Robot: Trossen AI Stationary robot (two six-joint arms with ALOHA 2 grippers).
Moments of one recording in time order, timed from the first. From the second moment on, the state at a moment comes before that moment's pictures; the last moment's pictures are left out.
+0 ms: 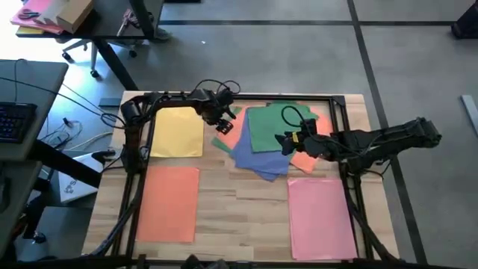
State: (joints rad) left arm 0.55 1.97 1.32 -0.76 0.04 -0.31; right arm 0.17 1.09 0.90 -0.43 0.68 1.07
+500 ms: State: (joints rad) left arm 0.52 1.96 1.22 -0.70 0.10 -0.30; right arm 0.17 1.09 0.90 -0.43 0.68 1.07
